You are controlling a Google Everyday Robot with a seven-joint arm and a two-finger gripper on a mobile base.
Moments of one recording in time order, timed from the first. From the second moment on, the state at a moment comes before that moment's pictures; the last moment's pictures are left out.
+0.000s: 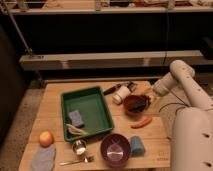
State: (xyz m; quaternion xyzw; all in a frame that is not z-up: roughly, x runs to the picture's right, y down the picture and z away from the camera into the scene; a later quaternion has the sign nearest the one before) arm 0.277 0.068 0.887 -0.32 -0.30 -0.04 0.90
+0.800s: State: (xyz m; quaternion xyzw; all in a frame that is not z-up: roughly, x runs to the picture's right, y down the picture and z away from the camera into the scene) arm 0.273 0.085 0.900 -0.34 -0.29 -0.03 0.90
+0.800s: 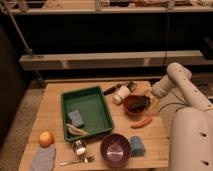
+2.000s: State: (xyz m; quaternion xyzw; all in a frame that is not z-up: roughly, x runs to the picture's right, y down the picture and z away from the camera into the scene) arm 0.284 0.087 0.910 -0.34 -0.28 0.00 0.90
